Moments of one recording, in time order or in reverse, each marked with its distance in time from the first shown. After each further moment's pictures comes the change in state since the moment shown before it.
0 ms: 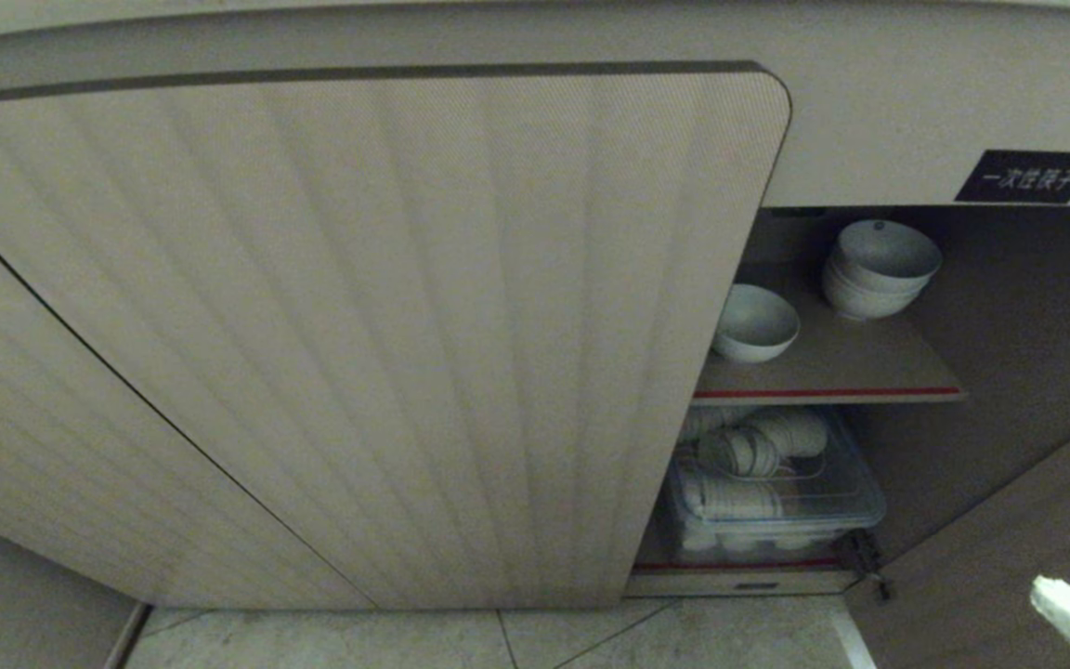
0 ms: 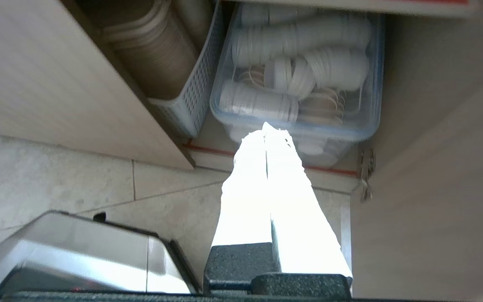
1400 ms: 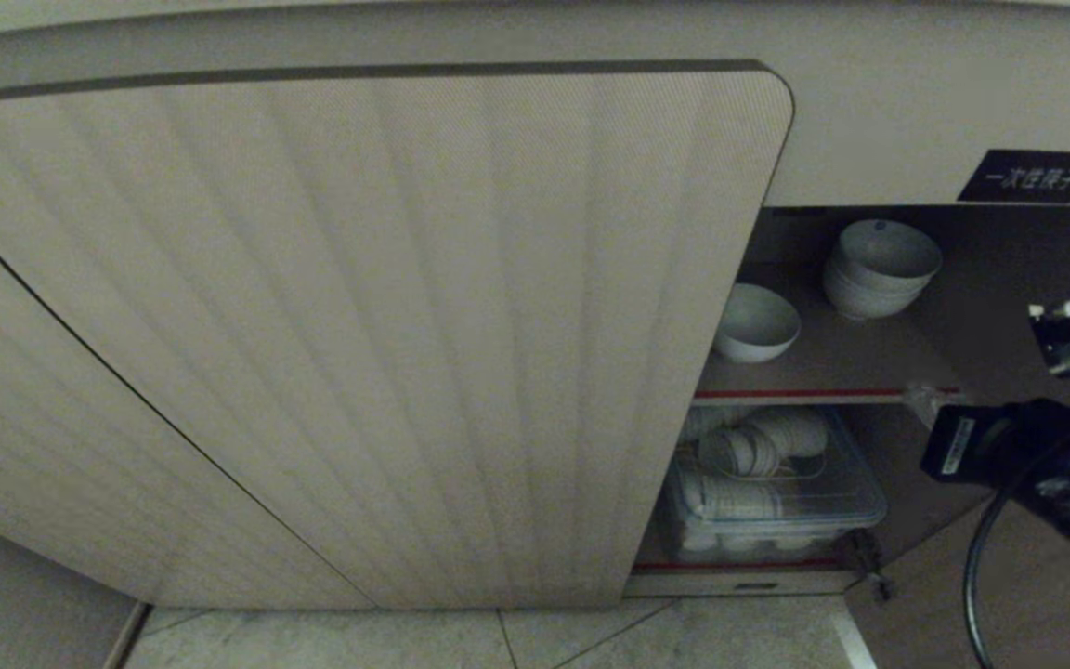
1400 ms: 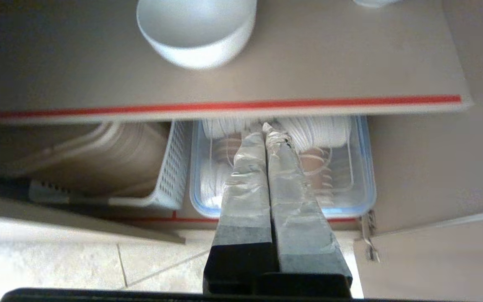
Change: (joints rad) left arm 0.000 0.000 0.000 0.000 0.000 0.000; right arm 0.019 0.646 -0.398 -0.243 -0.181 0.106
